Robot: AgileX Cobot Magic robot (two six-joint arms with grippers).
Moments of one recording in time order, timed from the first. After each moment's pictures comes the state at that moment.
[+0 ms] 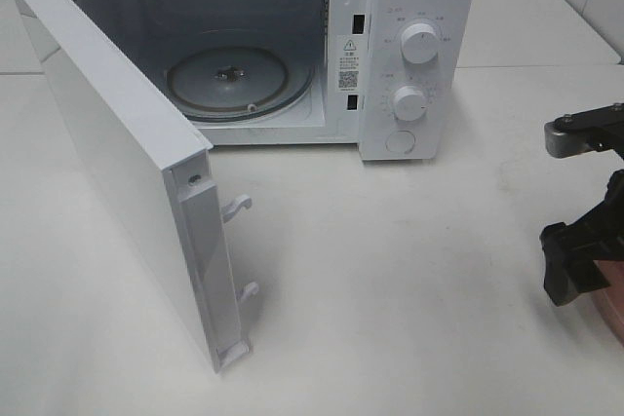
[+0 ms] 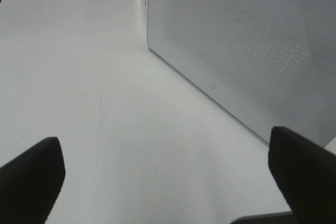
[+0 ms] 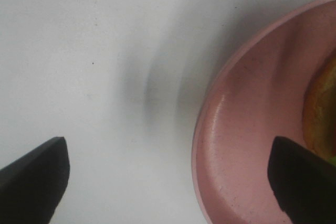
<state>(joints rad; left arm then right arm) -0.02 -0.01 -0.50 -0.16 1.05 0.05 0.16 1.46 -0.68 -0.10 0.68 0.09</state>
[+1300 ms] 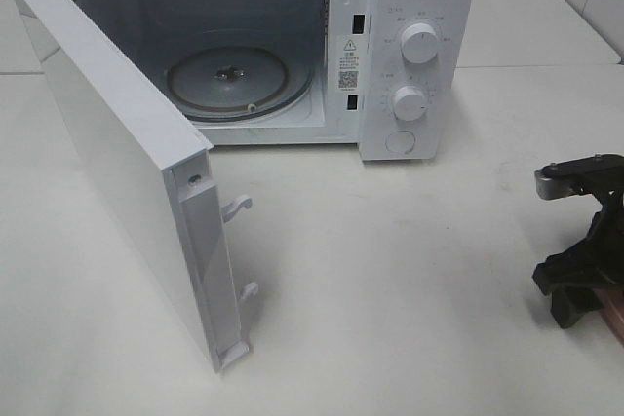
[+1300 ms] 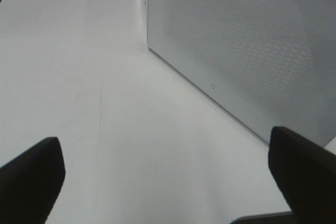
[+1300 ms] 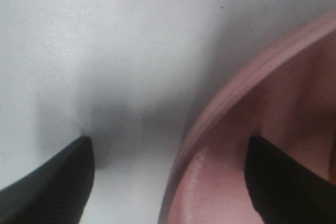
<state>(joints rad) -0.02 -0.01 -0.50 -0.16 1.05 0.05 0.06 1.72 -0.67 -0.14 0.49 0.09</state>
